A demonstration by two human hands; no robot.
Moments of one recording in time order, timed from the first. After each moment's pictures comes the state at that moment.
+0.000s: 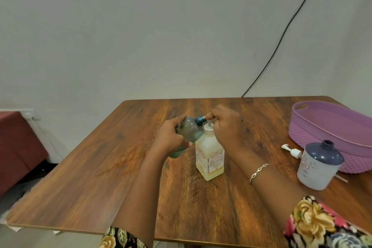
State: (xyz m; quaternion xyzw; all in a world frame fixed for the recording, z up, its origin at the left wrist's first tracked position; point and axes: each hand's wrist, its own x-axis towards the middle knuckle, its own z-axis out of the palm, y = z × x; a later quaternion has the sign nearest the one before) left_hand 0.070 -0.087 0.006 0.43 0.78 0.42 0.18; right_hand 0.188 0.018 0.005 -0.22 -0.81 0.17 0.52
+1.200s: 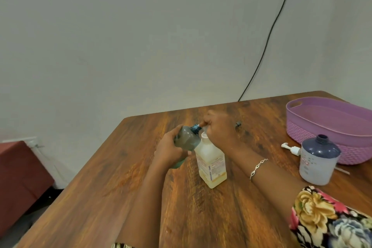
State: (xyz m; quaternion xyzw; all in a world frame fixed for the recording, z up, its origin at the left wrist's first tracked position) left_hand 0.077 -0.090 0.009 0.45 0.80 0.38 0.13; right_hand 0.184 0.025 0.013 -0.24 -0.86 0.17 0.42
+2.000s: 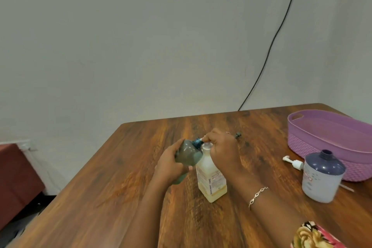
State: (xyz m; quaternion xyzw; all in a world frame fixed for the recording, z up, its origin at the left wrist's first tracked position) left_hand 0.075 -0.090 -0.003 0.44 0.78 0.40 0.16; right_hand 0.185 0.015 -0.011 -0.25 -0.81 0.18 0.50
